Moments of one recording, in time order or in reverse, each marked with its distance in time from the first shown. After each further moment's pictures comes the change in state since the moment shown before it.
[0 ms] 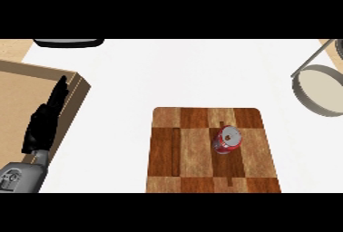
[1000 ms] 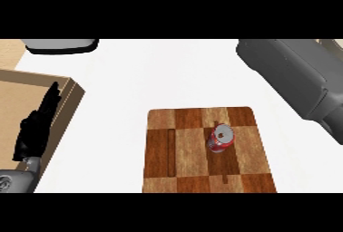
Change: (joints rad) left arm 0.050 0.047 -0.006 -0.001 0.054 0.024 -0.018; right arm -0.163 0.413 0.093 0.238 -0.154 -0.235 0.028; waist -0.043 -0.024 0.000
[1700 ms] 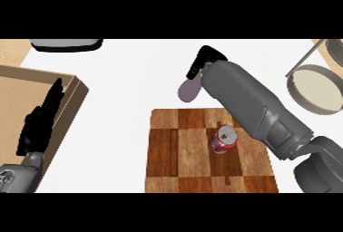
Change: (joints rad) left arm -0.038 0.004 -0.018 0.021 0.004 -0.003 0.002; right arm 0.118 0.259 -0.053 0.181 -0.297 0.588 0.016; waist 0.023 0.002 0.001
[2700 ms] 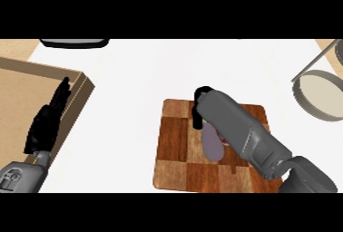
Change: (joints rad) left arm -0.019 -0.004 -0.047 0.003 0.005 0.021 -0.023; right arm 0.164 0.105 0.032 0.073 -0.139 0.532 0.216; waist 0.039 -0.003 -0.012
